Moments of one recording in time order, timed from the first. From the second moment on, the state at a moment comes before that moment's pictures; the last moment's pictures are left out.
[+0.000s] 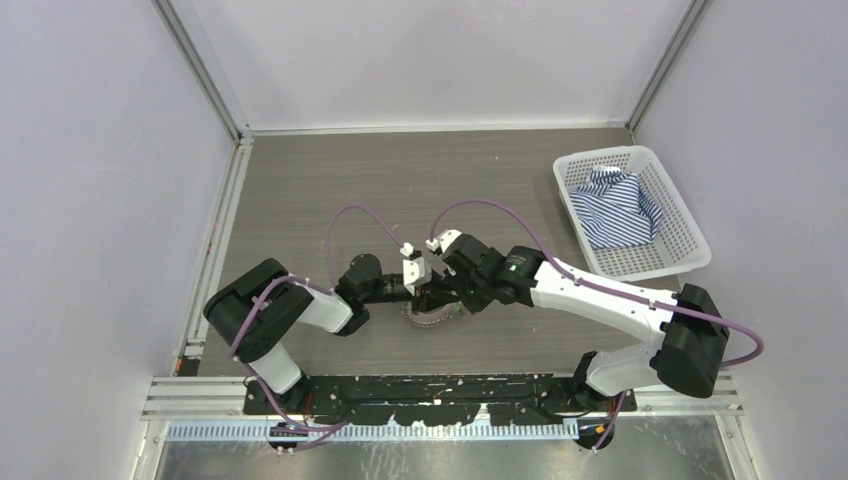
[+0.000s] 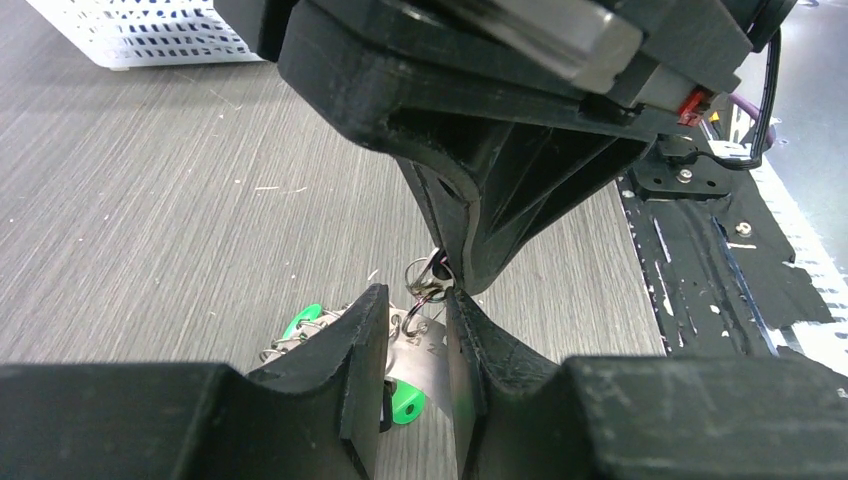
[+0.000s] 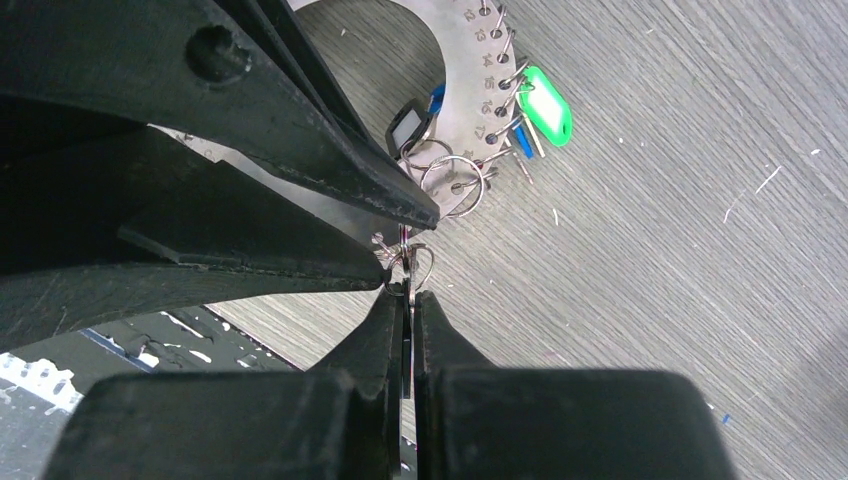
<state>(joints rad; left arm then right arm) -0.77 1.64 0.41 1.21 0.74 0.03 0.99 1.35 1.02 -0.73 0.15 0.24</state>
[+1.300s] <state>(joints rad) -0.78 1.68 0.36 1.29 0.72 -0.03 1.00 1.29 0.95 -0.70 0.16 0.29</state>
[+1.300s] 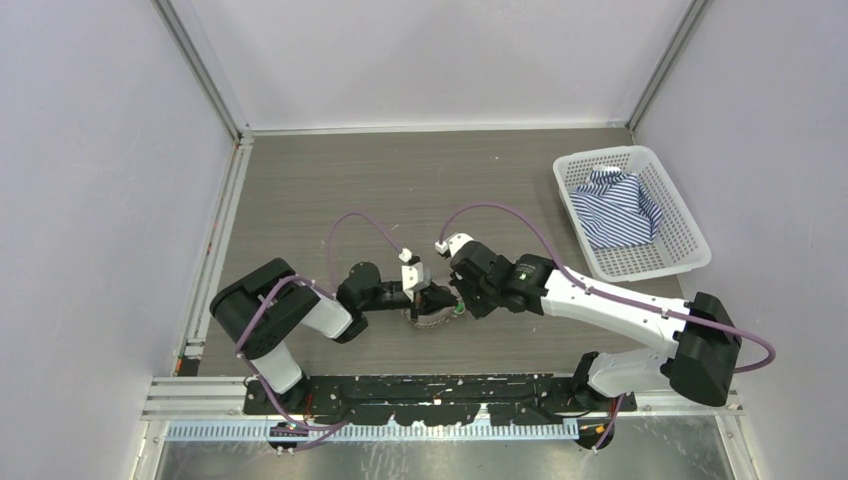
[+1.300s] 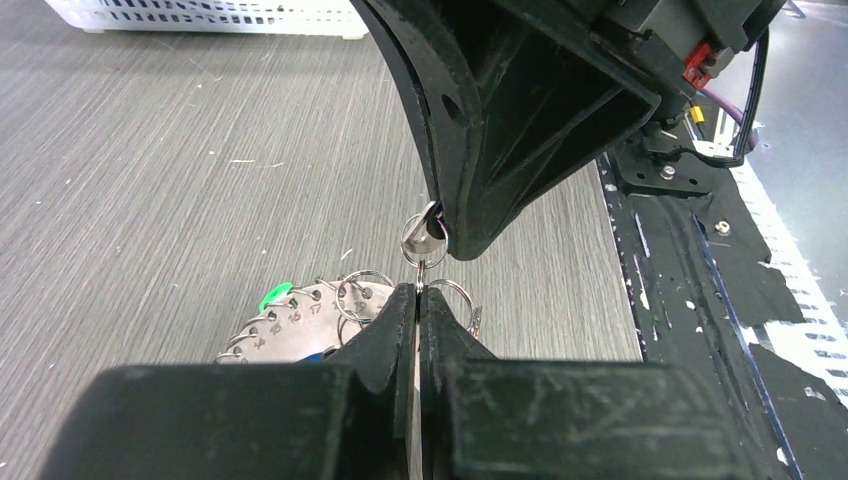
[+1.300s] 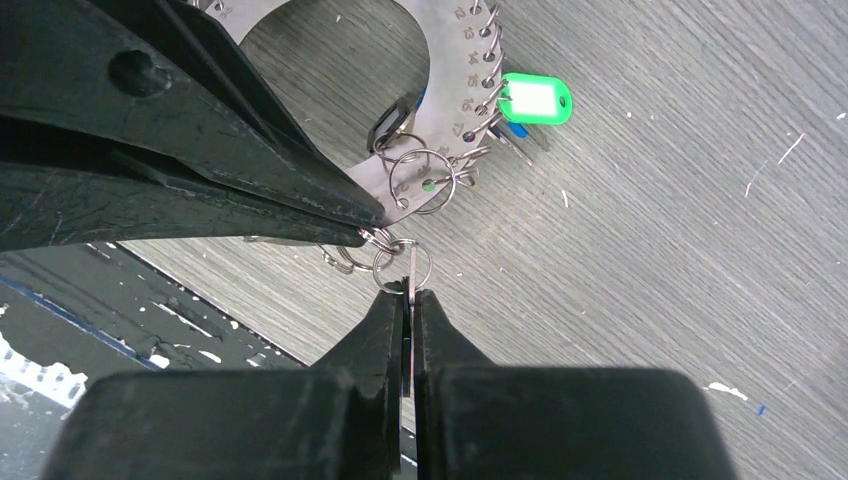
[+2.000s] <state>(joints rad) -0.81 1.63 0.30 1.33 0.58 -0.11 1.00 1.27 0.85 -0.59 0.18 0.37</state>
